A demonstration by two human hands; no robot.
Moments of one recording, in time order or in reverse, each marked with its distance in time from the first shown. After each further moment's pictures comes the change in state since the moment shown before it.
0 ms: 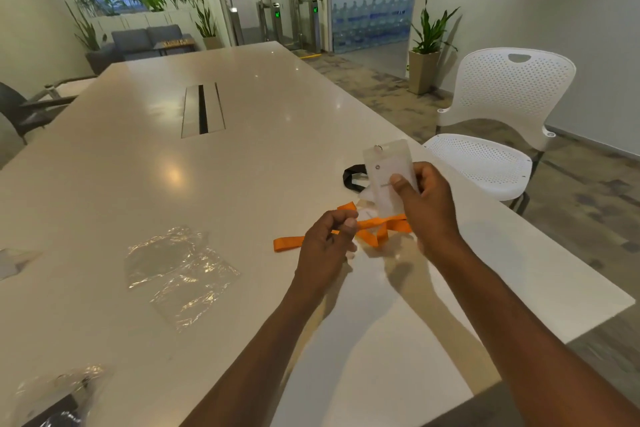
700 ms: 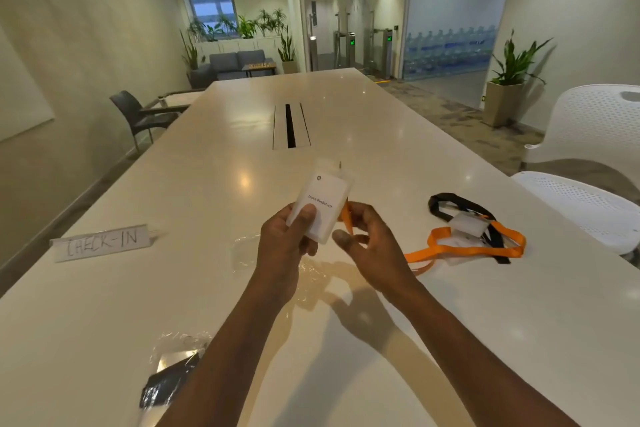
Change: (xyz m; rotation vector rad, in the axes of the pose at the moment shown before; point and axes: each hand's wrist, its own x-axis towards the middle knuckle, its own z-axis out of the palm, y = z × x) left_hand -0.038 0.066 -0.177 -0.270 0.291 0.012; right_hand -0.102 -0.056 0.157 0.089 -0.619 -0.158
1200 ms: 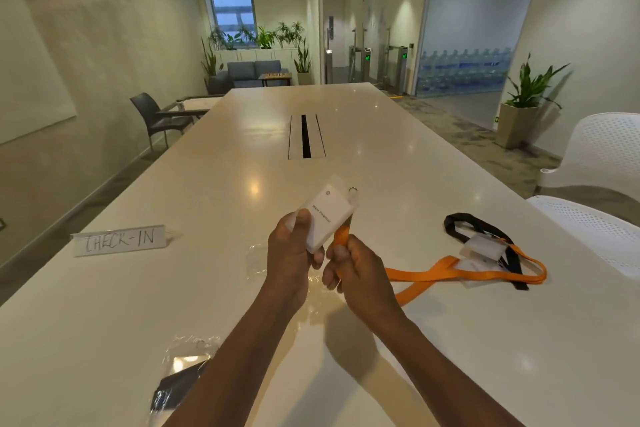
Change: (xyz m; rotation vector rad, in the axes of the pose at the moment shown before) left_hand 0.011 -0.004 -0.013 -0.018 0.170 -0.004; right_hand -0.012 -0.013 0.045 0.014 -0.044 -0.009
